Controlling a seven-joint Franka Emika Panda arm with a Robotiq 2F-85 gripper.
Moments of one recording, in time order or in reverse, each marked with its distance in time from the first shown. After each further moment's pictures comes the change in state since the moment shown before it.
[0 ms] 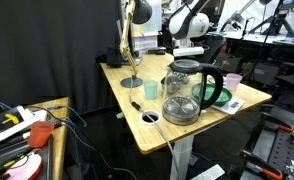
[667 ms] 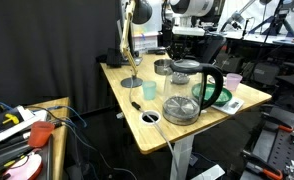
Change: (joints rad) arm -0.017 -0.153 0.025 0.002 0.096 -0.045 -0.086
